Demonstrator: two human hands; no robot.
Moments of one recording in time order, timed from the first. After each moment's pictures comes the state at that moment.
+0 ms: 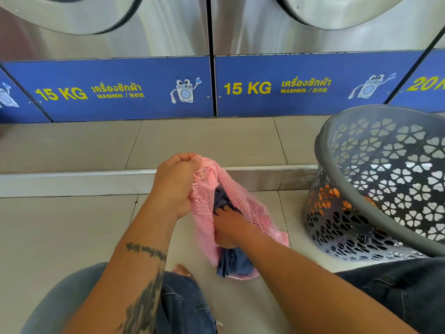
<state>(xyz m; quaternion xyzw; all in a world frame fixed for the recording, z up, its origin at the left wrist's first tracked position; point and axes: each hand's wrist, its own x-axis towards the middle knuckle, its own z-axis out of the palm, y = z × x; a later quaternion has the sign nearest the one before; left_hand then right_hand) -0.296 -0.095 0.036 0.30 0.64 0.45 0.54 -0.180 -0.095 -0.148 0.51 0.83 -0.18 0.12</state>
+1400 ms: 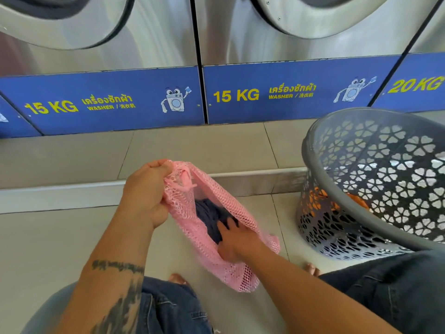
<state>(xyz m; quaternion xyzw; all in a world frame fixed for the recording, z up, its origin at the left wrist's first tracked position) -0.317 -0.096 0.047 0.24 0.61 0.51 0.56 -0.153 -0.124 -0.141 0.60 0.72 -0.29 0.18</state>
